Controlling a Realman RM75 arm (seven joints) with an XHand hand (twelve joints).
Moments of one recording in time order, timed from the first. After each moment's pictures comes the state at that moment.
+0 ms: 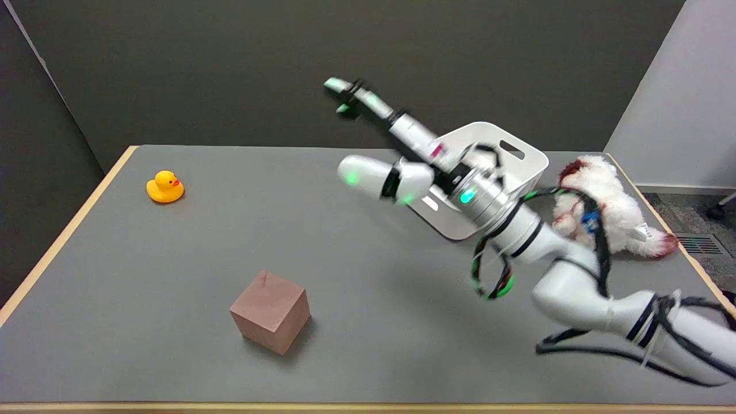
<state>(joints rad) 0.21 -0.91 -2.07 1.57 0.34 0.54 1.12</state>
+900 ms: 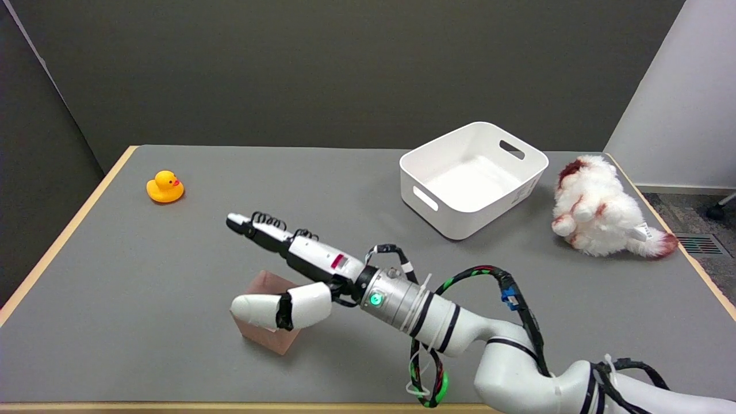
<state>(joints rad) 0.14 -1.15 -2.32 1.60 0.31 0.28 1.07</state>
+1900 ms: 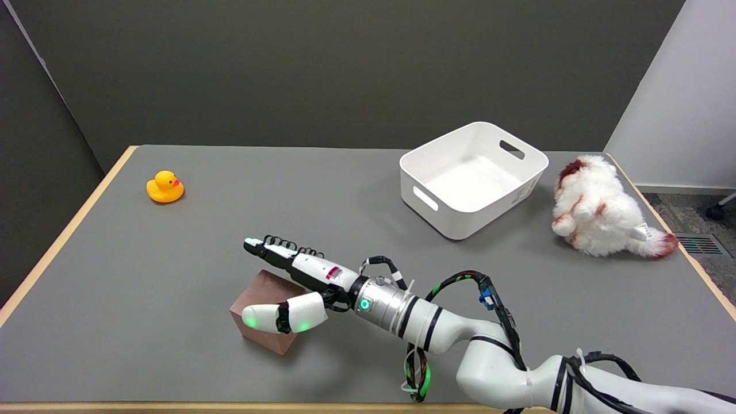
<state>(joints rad) 0.20 -1.21 -2.34 1.39 0.31 0.24 1.06</state>
